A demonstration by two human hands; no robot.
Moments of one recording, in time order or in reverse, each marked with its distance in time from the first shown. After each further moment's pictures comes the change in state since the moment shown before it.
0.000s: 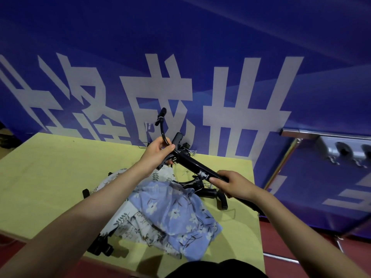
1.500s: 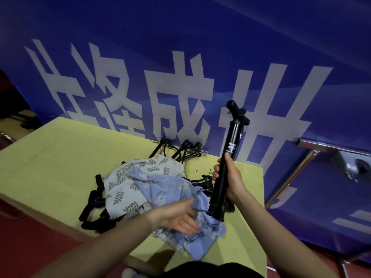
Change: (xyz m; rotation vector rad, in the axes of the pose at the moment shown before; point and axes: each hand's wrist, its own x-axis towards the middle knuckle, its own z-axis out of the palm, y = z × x) left_hand -0.101 -0.091 0.040 -0.164 -0.546 -0.840; right_hand 0.033 -0.041 0.047 1.156 0.298 0.171
